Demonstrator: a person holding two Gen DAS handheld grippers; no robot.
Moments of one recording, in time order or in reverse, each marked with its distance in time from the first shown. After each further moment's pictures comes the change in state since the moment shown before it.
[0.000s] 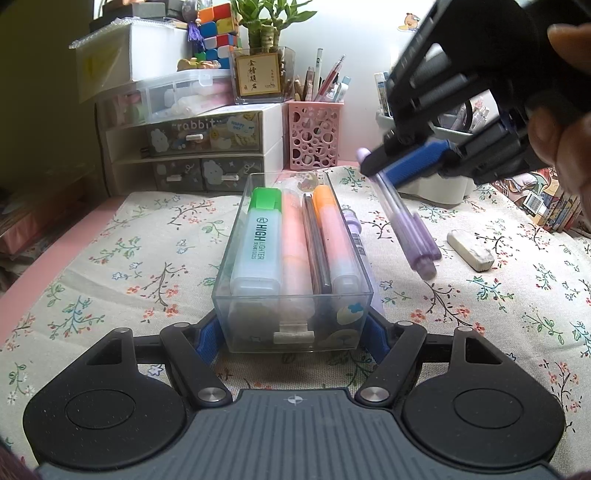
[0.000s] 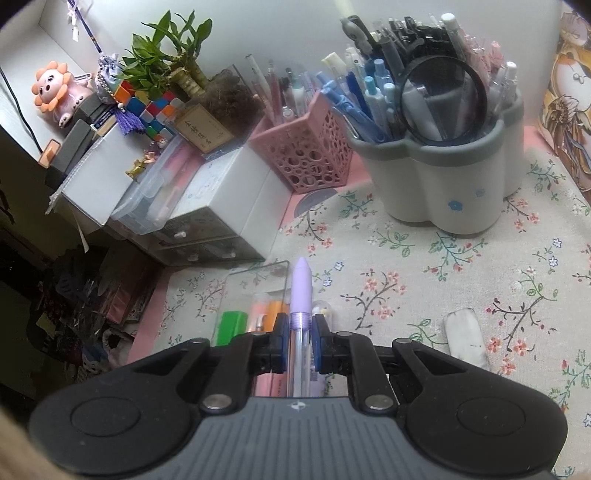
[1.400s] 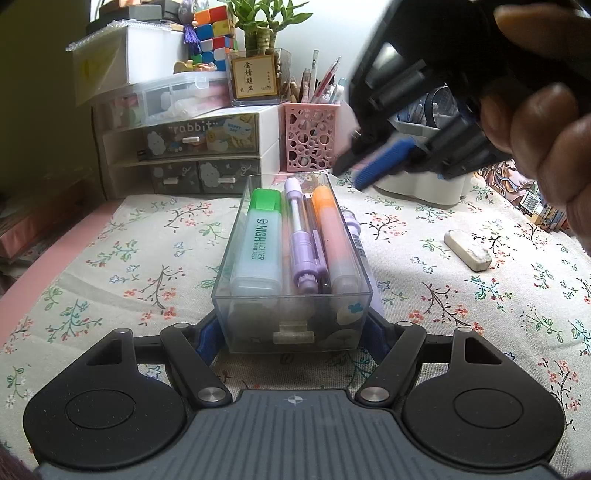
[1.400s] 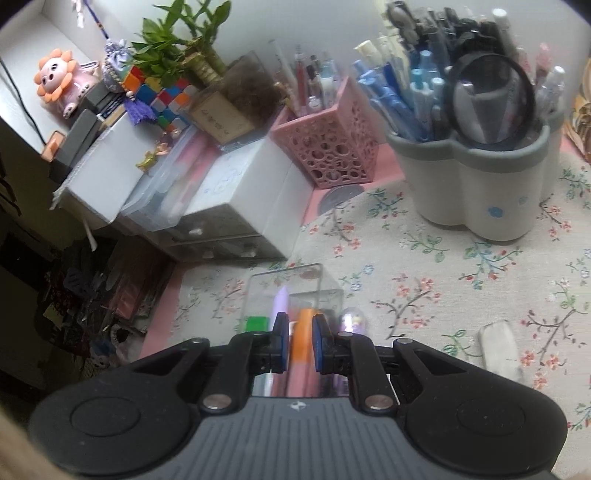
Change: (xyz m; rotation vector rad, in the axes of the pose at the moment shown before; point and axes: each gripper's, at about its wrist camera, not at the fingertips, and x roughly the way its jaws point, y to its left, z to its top) left arm 0.001 0.000 -0.001 0.010 -0.007 -0.008; right arm 0.018 0.012 0.010 -0.008 0.032 -0.012
